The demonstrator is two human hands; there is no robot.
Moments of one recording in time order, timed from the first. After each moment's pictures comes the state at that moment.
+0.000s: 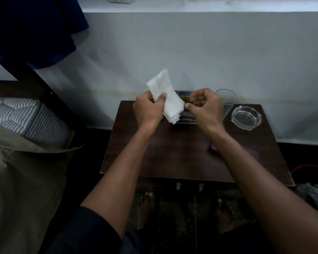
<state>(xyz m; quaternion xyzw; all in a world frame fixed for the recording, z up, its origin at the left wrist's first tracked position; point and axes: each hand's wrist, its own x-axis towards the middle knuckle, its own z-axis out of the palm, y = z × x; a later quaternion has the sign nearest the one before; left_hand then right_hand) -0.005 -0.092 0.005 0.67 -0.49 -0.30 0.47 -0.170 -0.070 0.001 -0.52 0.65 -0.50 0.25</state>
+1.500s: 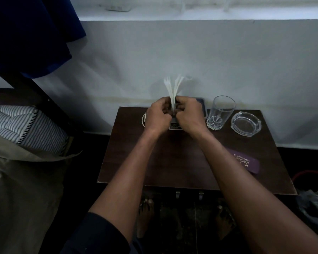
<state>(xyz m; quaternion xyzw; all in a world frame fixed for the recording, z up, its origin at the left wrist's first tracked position) -0.020 -0.103 -0.003 0.60 -0.59 -0.41 0.36 -0.139 -0.100 -0.002 -0.58 0.66 -0.38 0.30</state>
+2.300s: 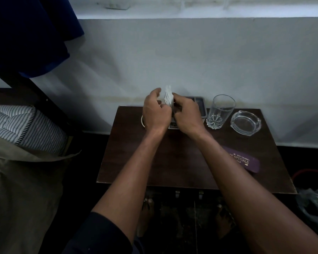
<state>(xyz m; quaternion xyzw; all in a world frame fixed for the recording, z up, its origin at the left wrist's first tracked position) -0.032 -0.100 0.010 0.65 -0.53 -0.32 0.43 -0.135 -0.095 -0.001 -0.62 0.65 -0.36 0.25</state>
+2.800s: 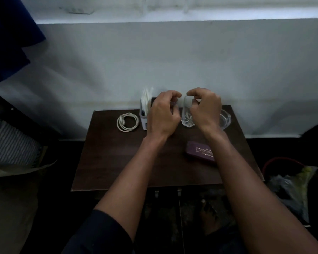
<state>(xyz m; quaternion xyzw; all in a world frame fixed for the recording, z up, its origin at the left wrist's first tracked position) -0.110 -0.083 0.001 0.49 -0.74 -0.21 0.42 -0.242 -0.067 0.022 -0.54 0.74 -0.40 0.06</state>
